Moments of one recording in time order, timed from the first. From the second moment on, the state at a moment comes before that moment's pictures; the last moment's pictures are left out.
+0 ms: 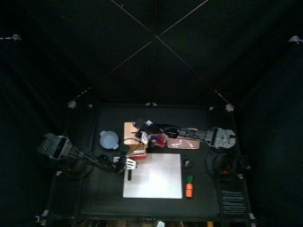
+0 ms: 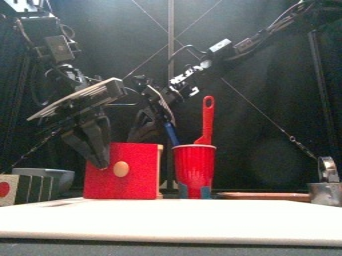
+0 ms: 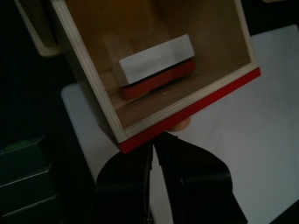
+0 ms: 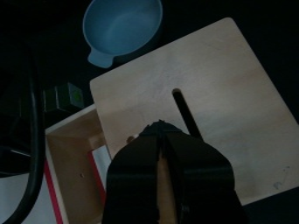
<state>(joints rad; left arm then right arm) -0.23 -0.02 0.74 0.86 0.64 -2.24 -0.37 0.32 0.07 0.50 0.38 -0.39</state>
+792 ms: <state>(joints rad) -0.20 -0.01 0.73 0.89 0.66 -2.25 -0.55 0.51 -0.29 0.45 0.65 -0.38</state>
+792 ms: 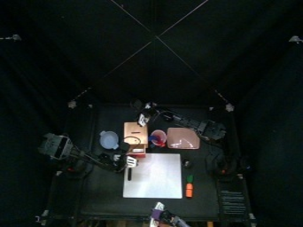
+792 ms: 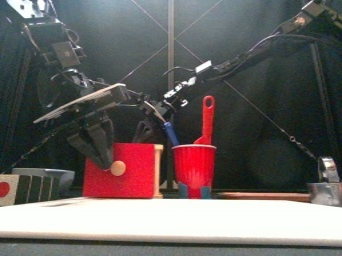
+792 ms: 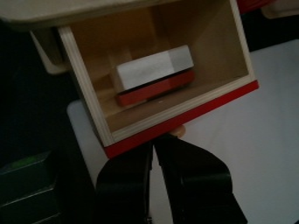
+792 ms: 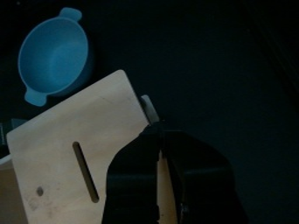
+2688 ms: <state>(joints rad) -0.01 -0.01 0.73 1.03 0.66 -2.24 -0.55 0.55 -0.33 0.37 0.75 -0.38</state>
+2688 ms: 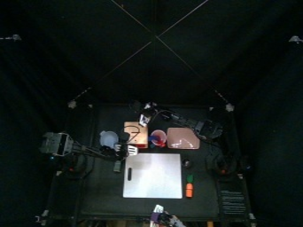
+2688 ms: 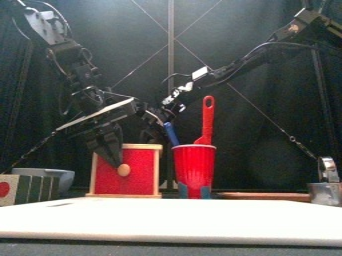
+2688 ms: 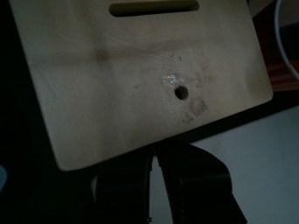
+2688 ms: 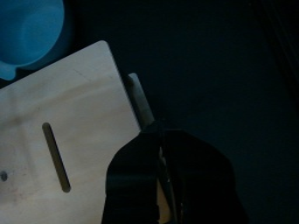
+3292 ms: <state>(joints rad) -0.06 -0.05 0.73 1.06 0.66 -2.24 -0.55 0.55 -0.33 0.37 0.75 -0.38</state>
